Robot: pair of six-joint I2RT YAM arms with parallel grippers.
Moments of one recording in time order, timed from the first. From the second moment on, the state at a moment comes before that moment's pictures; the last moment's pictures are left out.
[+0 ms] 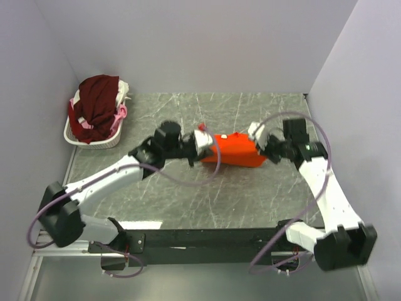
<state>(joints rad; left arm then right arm) -0.73 1.38 1.09 -0.04 0.50 0.32 0.12 1.17 1.10 -0.80 -0.40 -0.89</state>
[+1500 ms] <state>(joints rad) -0.54 1.87 1.20 0.04 0.42 0.25 0.12 1.92 1.57 -0.84 -0.39 -0.80</state>
